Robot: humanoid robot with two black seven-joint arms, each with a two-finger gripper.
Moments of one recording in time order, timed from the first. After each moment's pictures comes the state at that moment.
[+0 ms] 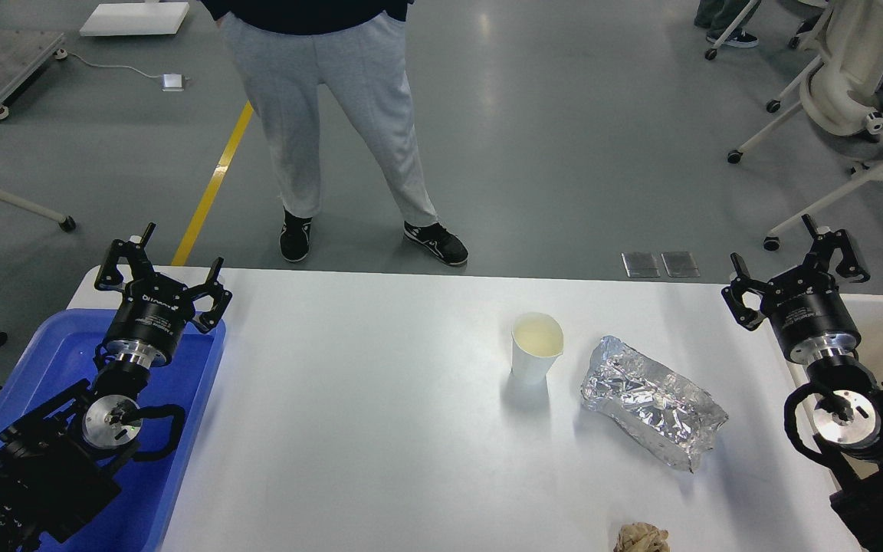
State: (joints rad) left arm -0.58 0.34 -0.74 -0.46 -0.16 -0.63 -0.53; right arm 0.43 -0.30 1.29 0.76 -0.30 0.25 0.31
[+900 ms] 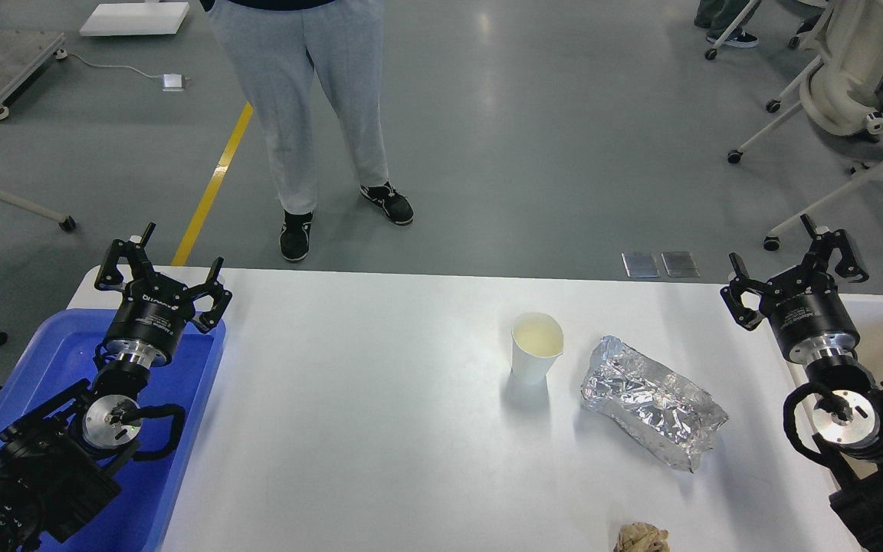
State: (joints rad) left arm -0.58 0.34 -0.74 -0.46 -0.16 -0.63 -0.53; right arm 0.43 -0.30 1.28 0.76 -0.29 0.25 0.31
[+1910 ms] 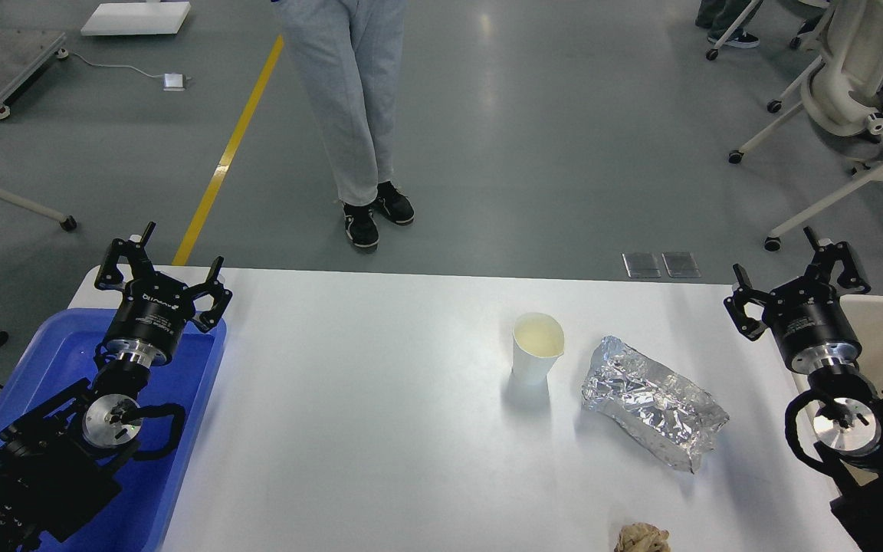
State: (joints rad) left arm -0.58 0.34 -0.74 -0.46 -0.16 -0.63 -0.53; right arm 0.43 -0.31 1.26 0.69 -0.27 0.25 0.31
